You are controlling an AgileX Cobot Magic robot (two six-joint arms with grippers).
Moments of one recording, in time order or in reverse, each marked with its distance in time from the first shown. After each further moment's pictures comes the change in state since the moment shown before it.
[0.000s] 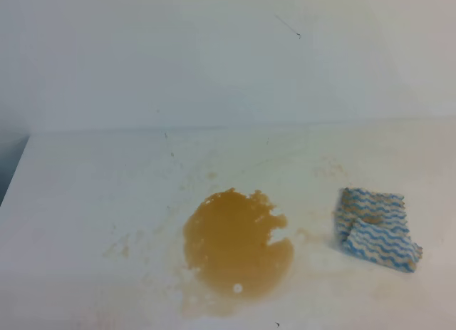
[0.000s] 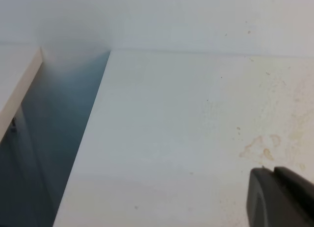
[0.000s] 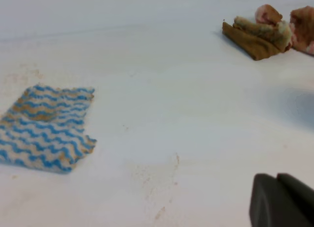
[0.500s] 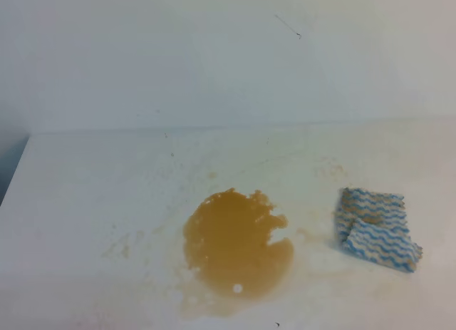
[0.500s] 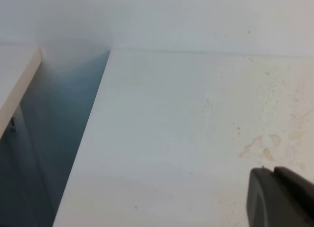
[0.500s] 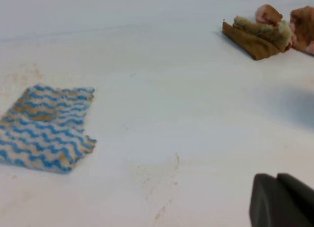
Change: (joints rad) left arm 0.000 -0.004 0.009 0.000 -0.004 0.000; right arm 0.000 0.000 0.000 0.000 0.000 0.000
